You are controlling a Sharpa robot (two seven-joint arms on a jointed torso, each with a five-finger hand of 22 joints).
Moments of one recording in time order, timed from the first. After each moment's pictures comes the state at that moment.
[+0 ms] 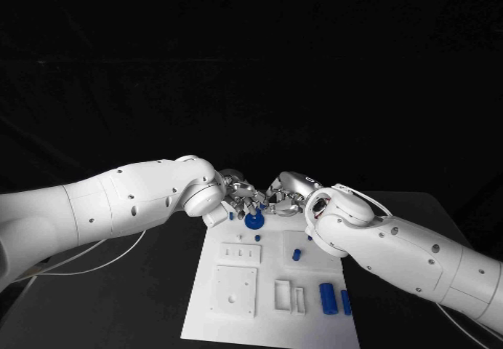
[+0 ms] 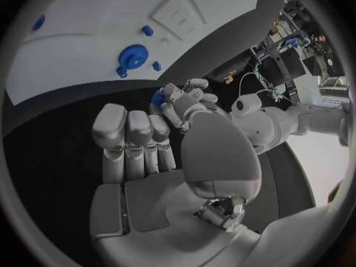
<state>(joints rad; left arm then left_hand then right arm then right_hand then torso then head) 1.49 -0.53 -0.21 1.25 -0.51 -0.05 -0.41 1.07 0.11 0.18 -0.18 0.63 1.16 0.04 0.06 0.54 1.46 -0.07 0.43 0.25 1.40 -0.12 1.13 0.49 0.05 1.19 -0.15 0.63 1.07 1.06 -0.53 0.24 1.39 -1.60 -0.22 -0.33 1.24 -0.12 0.35 -0.10 0.20 1.19 0.07 0.06 0.07 1.28 -0.03 1.10 1.18 1.45 -0.09 1.02 1.07 0.08 1.47 -0.10 0.93 1.31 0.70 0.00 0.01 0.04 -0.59</state>
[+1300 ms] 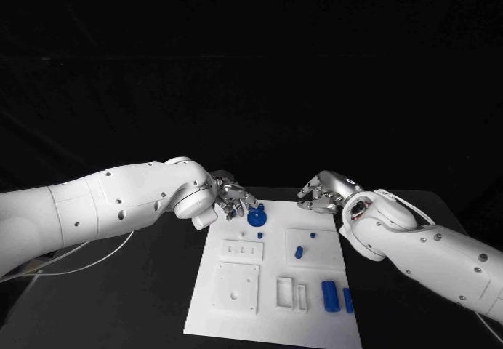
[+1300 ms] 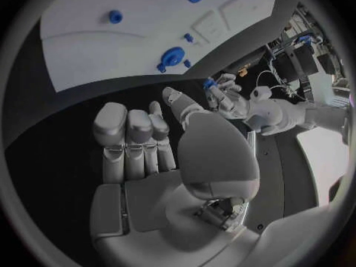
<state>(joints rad) 1.49 -0.60 -0.23 1.30 -0.58 -0.06 -0.44 1.03 0.09 0.20 -0.21 0.68 1.17 0.05 0.06 0.61 1.47 -0.07 0.49 0.26 1.40 -0.13 1.15 0.54 0.04 1.22 -0.15 0.58 1.15 1.01 -0.68 0.29 1.40 -1.57 -0.32 -0.31 1.27 -0.14 0.33 -0.07 0.30 1.18 0.07 0.07 0.07 1.28 -0.02 1.09 1.16 1.45 -0.09 1.00 1.06 0.08 1.47 -0.10 0.91 1.31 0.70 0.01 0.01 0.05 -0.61</state>
